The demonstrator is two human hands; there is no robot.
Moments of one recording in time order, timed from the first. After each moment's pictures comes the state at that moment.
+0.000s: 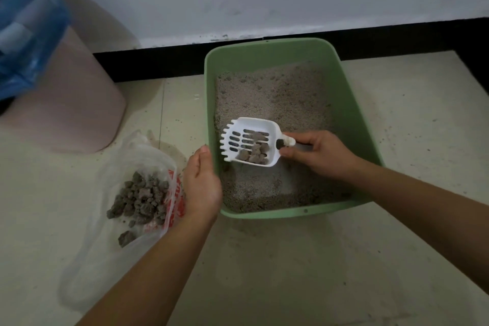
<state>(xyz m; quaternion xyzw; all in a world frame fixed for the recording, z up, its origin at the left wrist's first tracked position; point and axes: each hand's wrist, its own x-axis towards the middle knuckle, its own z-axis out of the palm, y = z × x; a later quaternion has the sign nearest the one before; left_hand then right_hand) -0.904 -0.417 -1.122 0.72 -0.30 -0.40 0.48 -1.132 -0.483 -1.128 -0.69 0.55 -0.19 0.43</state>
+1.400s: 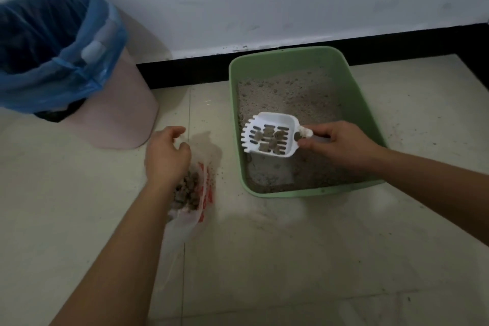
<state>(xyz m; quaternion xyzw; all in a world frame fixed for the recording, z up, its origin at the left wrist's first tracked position) -0.782 -0.418 -1.081 0.79 -0.50 -0.19 0.29 -1.115 -0.451 -1.065 -0.70 0.59 -0.16 0.37</state>
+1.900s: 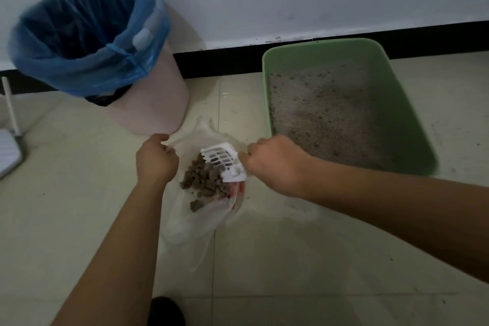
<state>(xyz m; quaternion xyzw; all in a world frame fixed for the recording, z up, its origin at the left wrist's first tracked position) -0.696 -0.391 -1.088 0.85 -0.43 -0.18 0.23 -0.946 -0.406 -1.037 -0.95 0.31 0.07 0.03</state>
